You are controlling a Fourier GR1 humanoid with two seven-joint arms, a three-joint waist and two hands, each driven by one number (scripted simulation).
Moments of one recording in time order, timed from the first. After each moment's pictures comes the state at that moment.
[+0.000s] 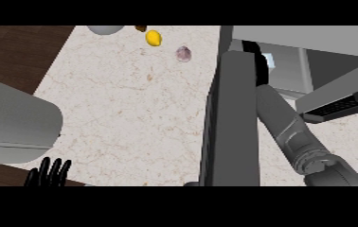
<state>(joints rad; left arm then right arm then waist) 0.59 0.25 -0.19 -1.86 0.33 -0.16 -0.64 -1.03 -0.12 -0.05 -0.05 0.28 -0.78 -0.60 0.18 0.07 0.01</state>
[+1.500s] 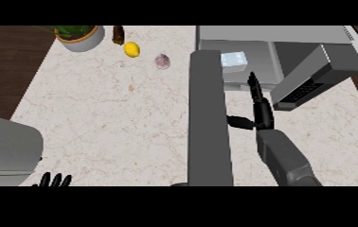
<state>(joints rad) 0.72 0.23 -0.23 -1.94 0.28 -0.14 -0.63 -0.68 -0.09 -0.26 -0.15 0.06 -0.17 -1.04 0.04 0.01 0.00</state>
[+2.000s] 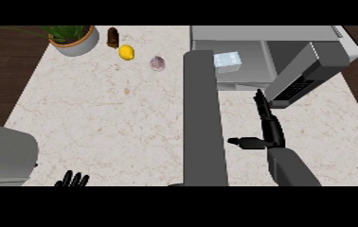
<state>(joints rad) 0.69 0.22 -0.29 -1.89 0.20 -0.13 -0.61 -0.52 -0.12 -0.21 -0.24 0.08 -0.04 -1.06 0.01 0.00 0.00</state>
